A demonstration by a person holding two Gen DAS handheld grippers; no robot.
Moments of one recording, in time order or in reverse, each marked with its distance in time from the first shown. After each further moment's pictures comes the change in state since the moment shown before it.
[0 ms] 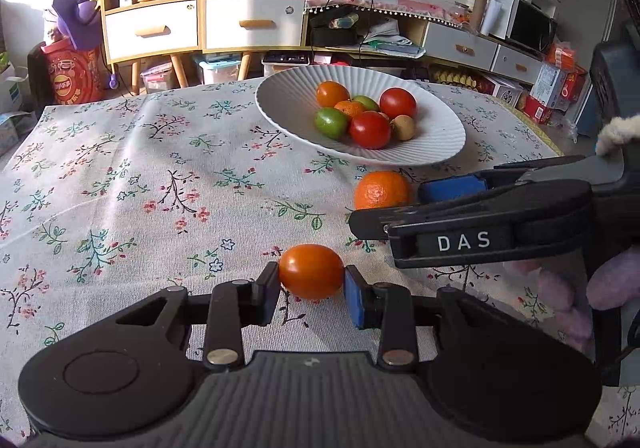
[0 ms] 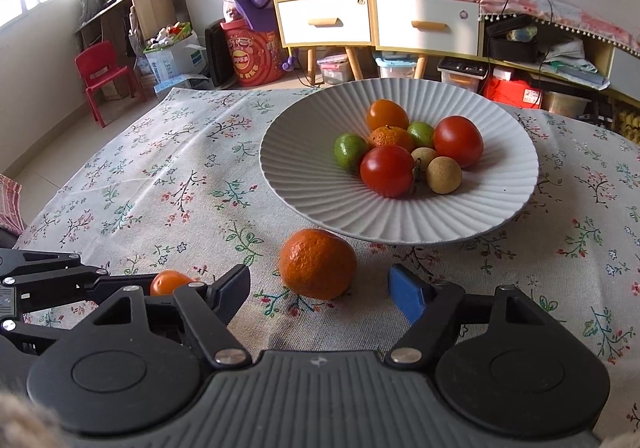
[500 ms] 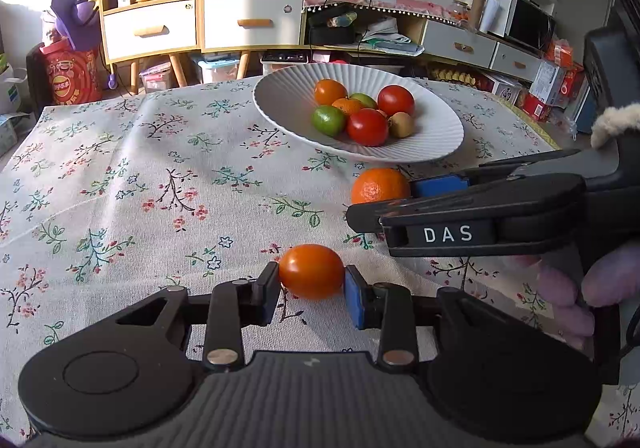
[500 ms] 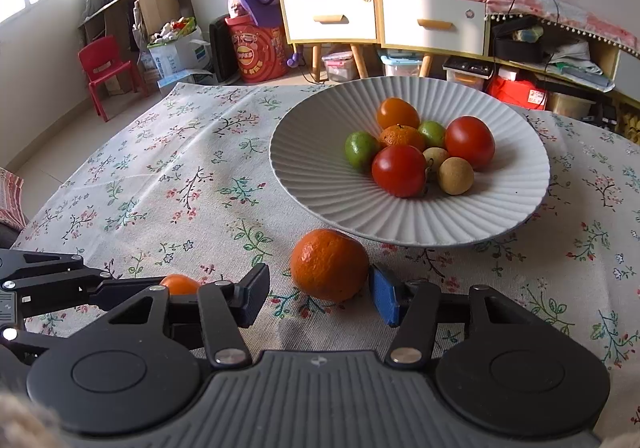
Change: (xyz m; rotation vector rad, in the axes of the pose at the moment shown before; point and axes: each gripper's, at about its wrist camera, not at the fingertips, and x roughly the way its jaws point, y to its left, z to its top) left arm -0.001 -0.001 -0.001 0.006 0.002 -0.001; right arm 0.002 0.005 0.002 -0.009 0.007 0.000
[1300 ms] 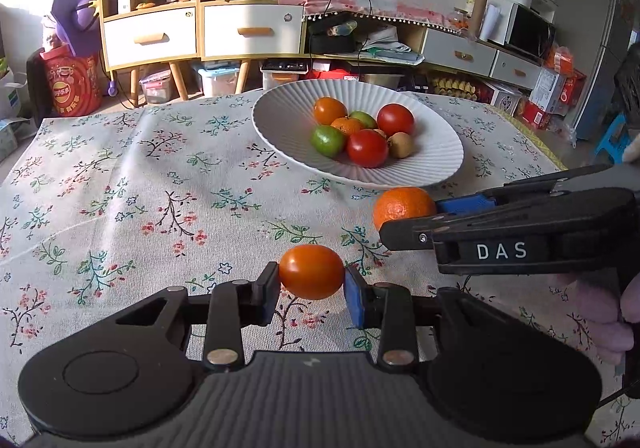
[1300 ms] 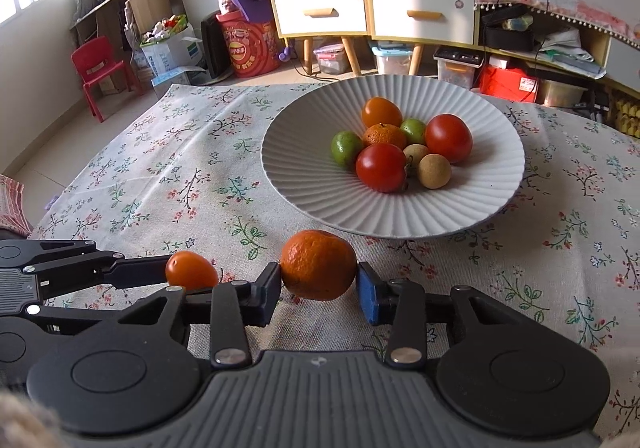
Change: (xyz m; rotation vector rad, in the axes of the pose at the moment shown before) left arm 0.000 0.001 0.015 -0.006 -0.024 -0.002; right arm -0.017 -0.005 0.006 0.041 0.030 -0.003
